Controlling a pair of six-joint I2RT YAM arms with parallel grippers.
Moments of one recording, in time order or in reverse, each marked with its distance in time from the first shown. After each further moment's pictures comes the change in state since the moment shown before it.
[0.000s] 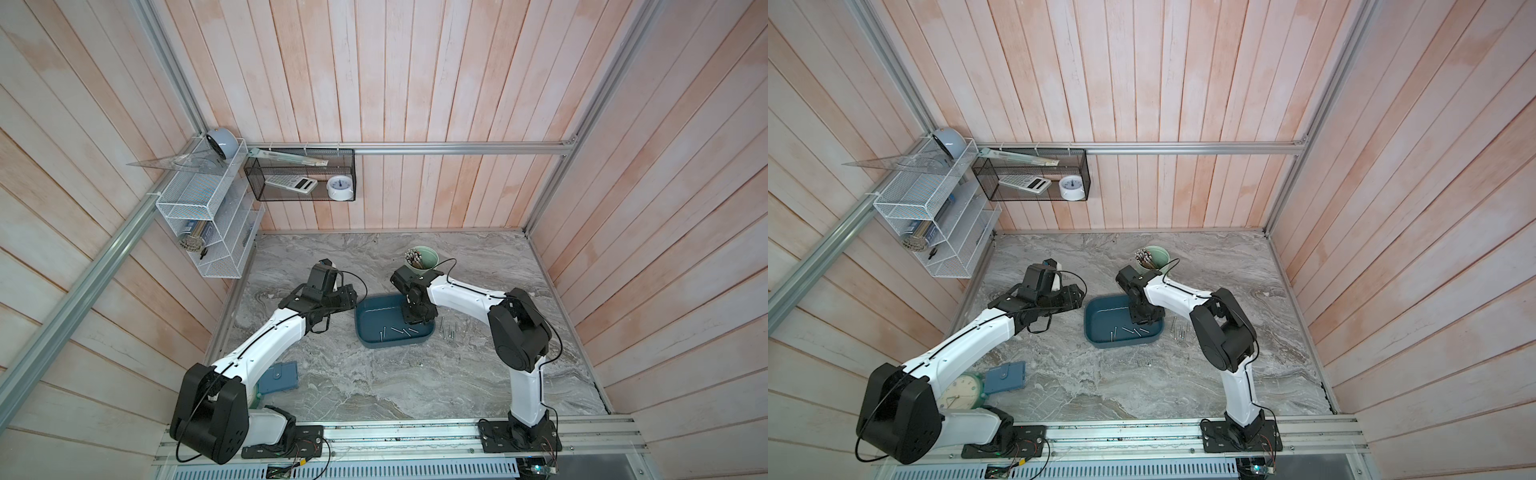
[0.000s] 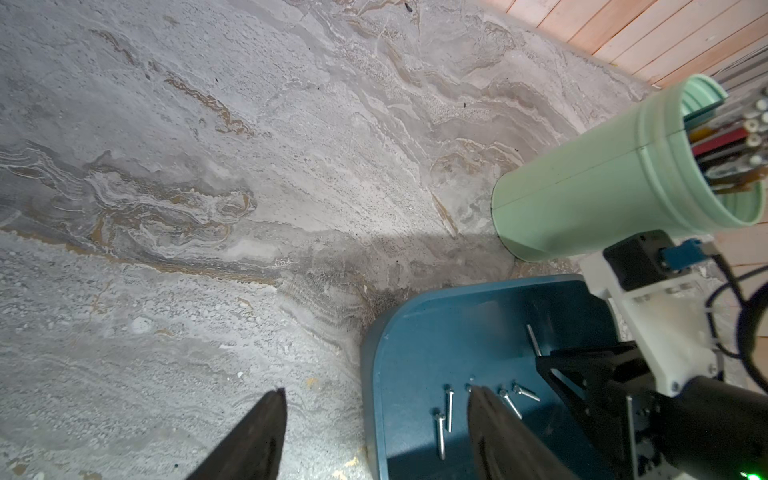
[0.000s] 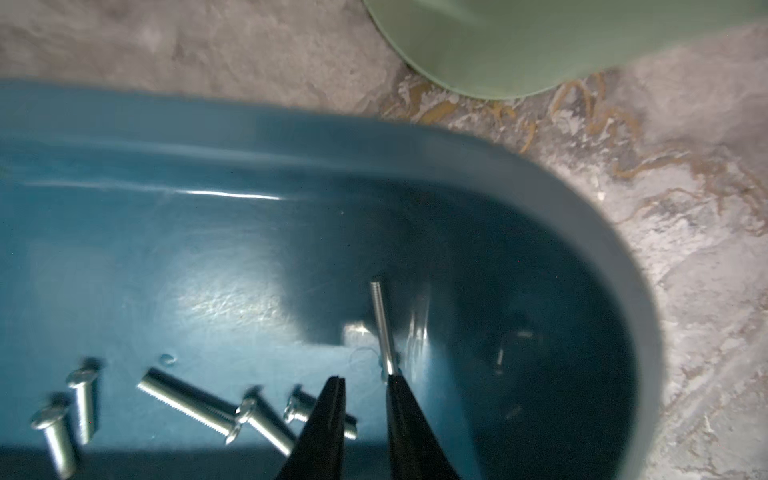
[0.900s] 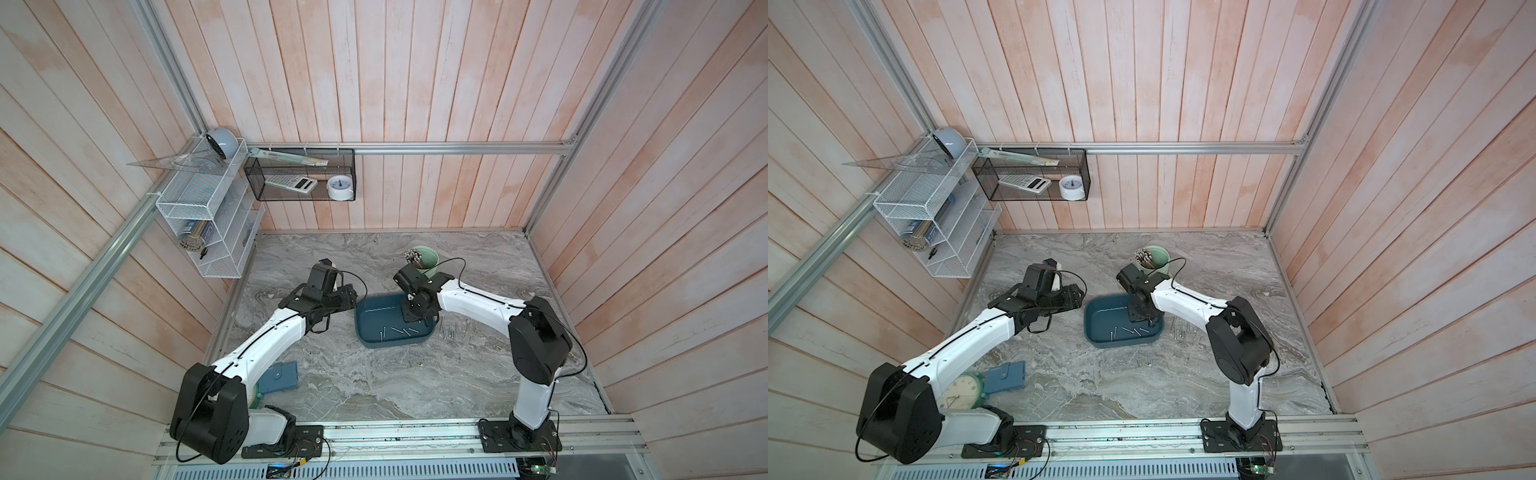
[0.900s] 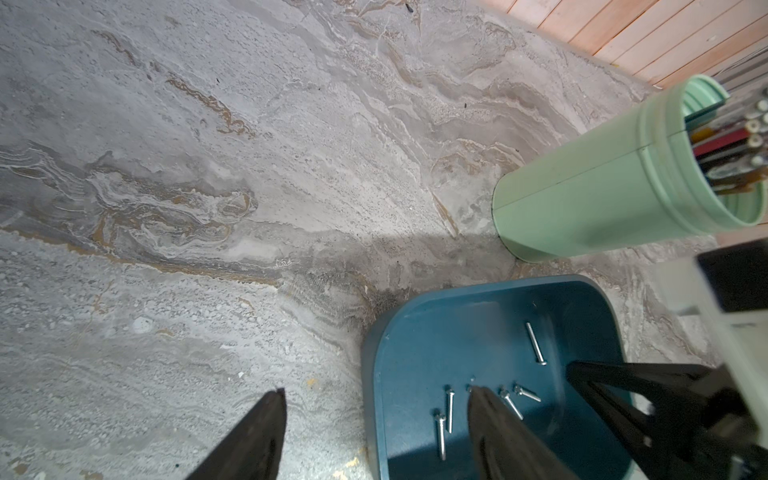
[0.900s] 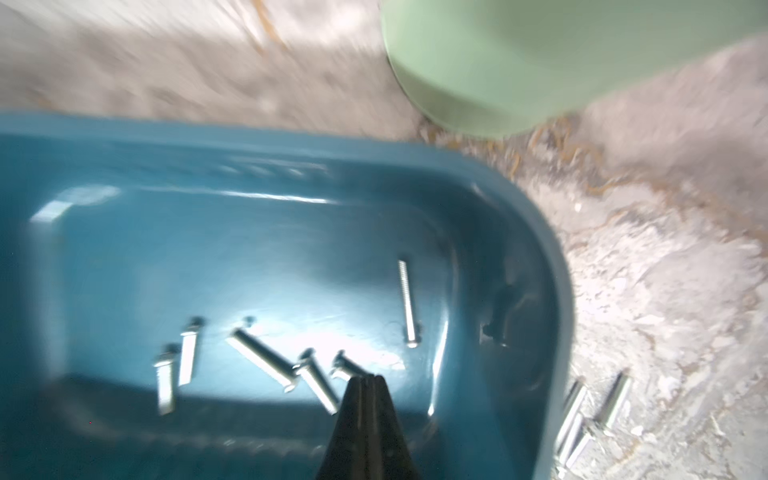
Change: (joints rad) left arm 0.000 0.000 0.000 0.000 -0.002 0.000; right arm 0.031 -0.185 -0.093 0.132 -0.008 0.014
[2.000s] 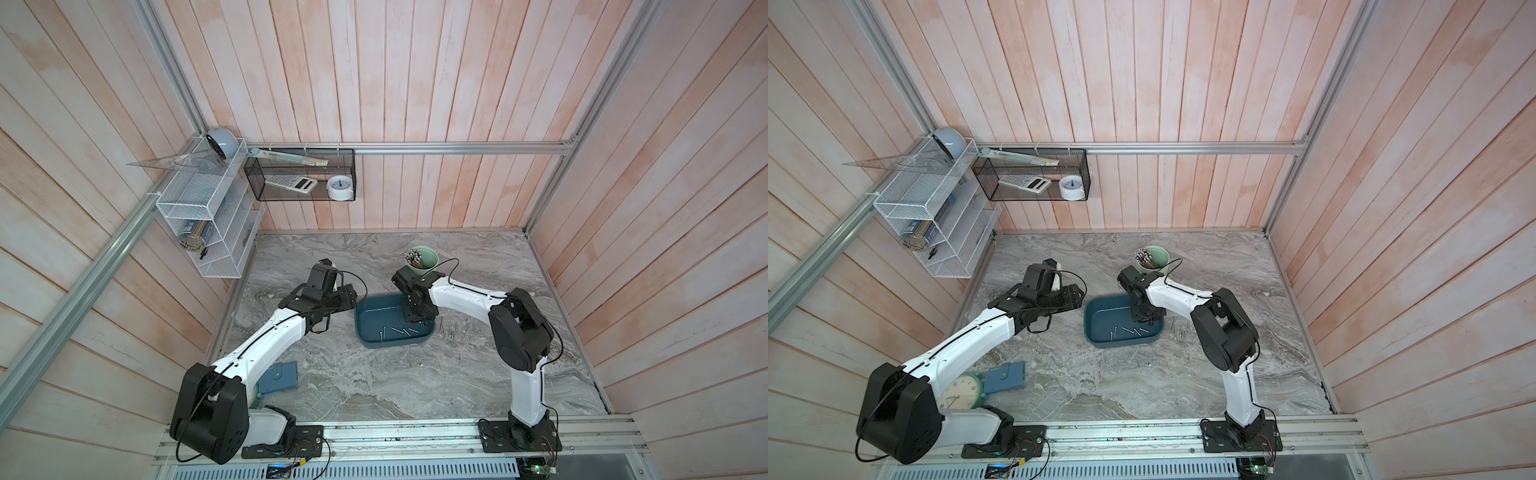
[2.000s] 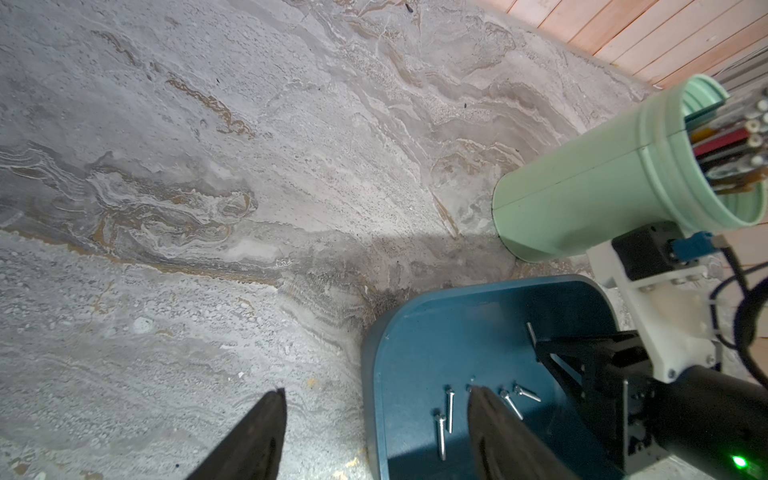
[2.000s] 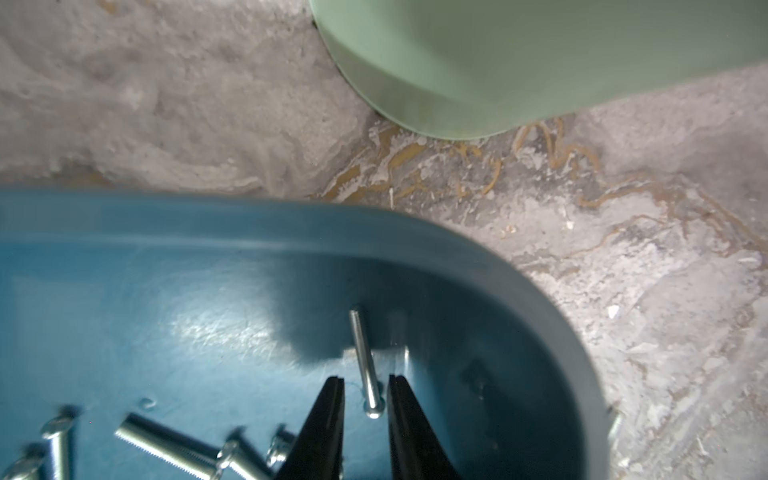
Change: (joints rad) left arm 0.000 0.000 0.000 0.000 0.000 0.000; right arm -0.042 0.170 0.059 -0.053 0.053 -0.013
